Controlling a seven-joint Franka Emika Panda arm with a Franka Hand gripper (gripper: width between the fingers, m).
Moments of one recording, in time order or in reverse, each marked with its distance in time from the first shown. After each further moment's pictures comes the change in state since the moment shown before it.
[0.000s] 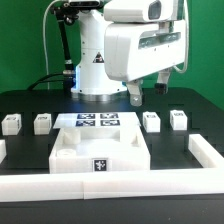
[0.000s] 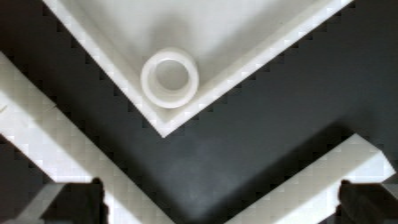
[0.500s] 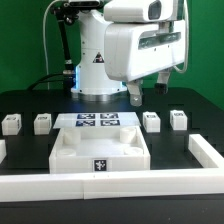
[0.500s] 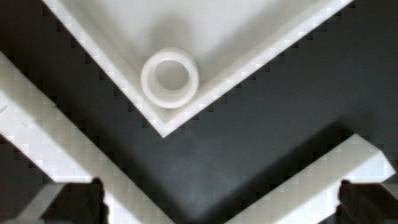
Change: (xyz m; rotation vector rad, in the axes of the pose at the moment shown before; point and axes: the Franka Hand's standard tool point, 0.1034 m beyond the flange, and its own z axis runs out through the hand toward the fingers) arm 0.000 0.000 0.000 0.000 0.000 0.000
